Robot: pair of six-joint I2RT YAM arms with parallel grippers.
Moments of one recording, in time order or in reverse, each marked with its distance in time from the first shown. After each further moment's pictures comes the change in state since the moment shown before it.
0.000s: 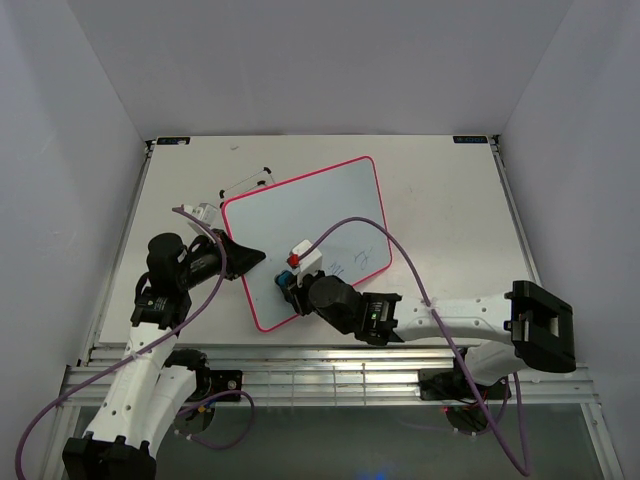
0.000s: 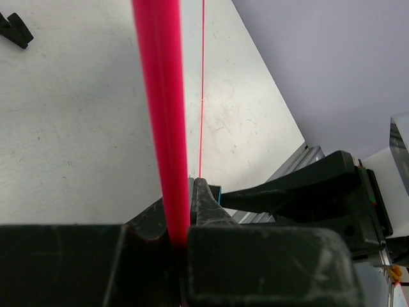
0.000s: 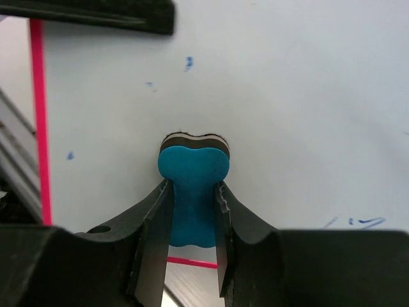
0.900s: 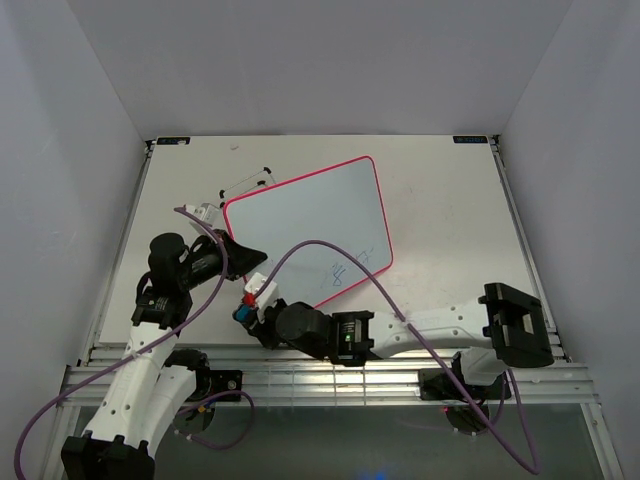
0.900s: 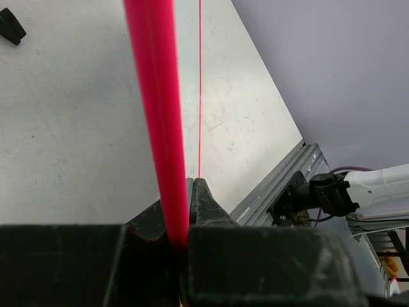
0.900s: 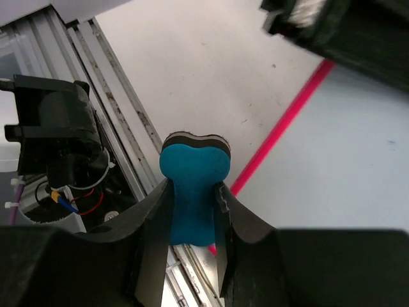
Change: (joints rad) left arm -0.013 0.002 0.000 0.006 -0.004 -0.004; right arm 0.181 0.155 0.209 -0.024 -0.067 -0.074
